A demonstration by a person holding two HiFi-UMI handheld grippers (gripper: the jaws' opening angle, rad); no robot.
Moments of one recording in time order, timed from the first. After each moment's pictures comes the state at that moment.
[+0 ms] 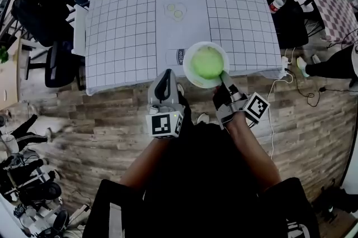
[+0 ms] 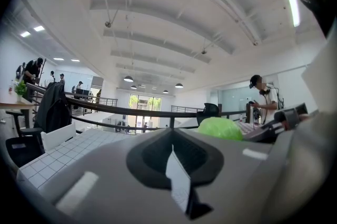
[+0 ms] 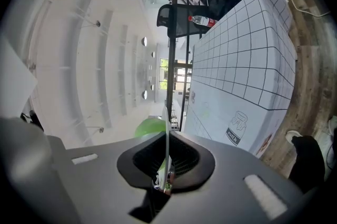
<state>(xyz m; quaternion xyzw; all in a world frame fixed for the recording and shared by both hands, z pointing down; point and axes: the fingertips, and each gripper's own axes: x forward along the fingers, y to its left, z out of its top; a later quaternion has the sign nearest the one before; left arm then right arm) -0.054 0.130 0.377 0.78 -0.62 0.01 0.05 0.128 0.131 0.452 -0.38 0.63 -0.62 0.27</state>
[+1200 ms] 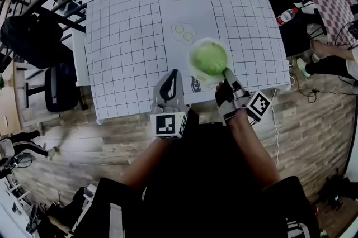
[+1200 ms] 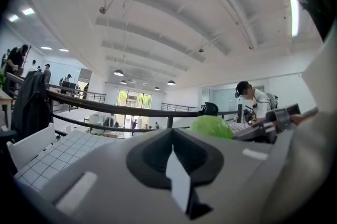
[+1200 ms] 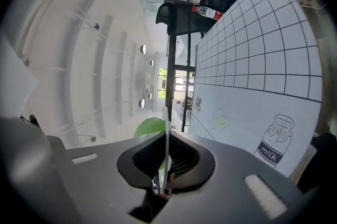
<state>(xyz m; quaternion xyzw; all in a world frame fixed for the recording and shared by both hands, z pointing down) -0.114 -0.027 0.379 0.82 -0.56 0.02 0.06 0.061 -0.021 0.449 -0.43 0.60 -0.61 0.30</state>
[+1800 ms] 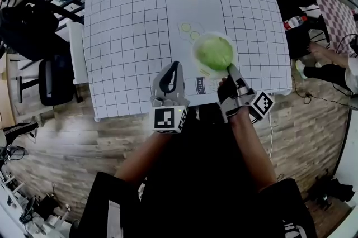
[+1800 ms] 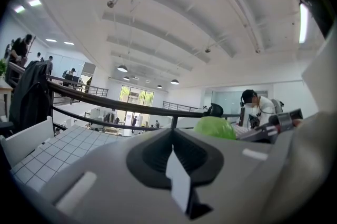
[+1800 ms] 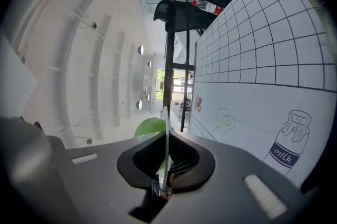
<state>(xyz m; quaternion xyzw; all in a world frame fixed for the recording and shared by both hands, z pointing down) -0.148 -0.080 0.390 0.82 -0.57 0.00 0.09 0.036 -0.068 0.455 -0.44 0.59 -0.61 0.30</state>
